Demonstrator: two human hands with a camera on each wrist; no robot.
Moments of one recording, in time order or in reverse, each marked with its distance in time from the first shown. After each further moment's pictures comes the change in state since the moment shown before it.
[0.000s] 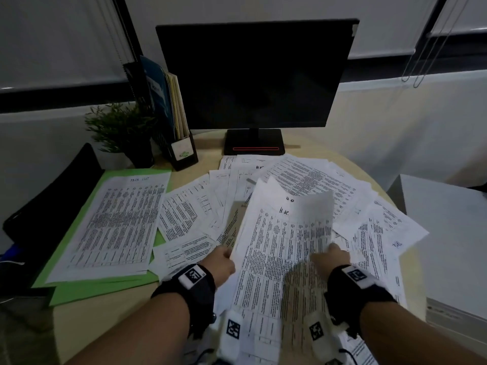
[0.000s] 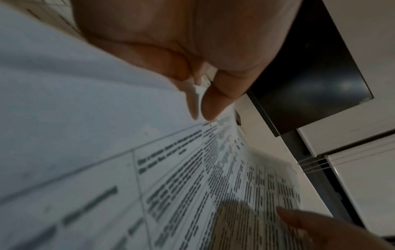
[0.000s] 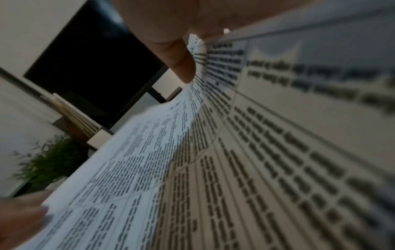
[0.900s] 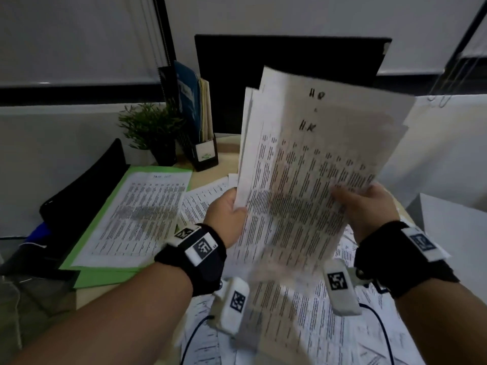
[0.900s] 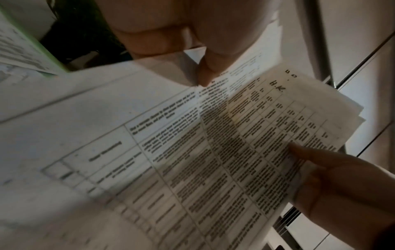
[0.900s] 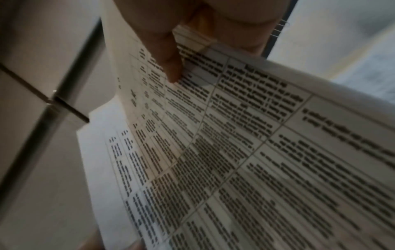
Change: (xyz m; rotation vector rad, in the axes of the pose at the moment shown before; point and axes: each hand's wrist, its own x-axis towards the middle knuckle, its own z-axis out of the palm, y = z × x) left_hand -0.052 0.063 -0.061 -0.289 0.353 0.505; right_hand -0.040 -0.082 -0.080 1.024 0.008 -0.614
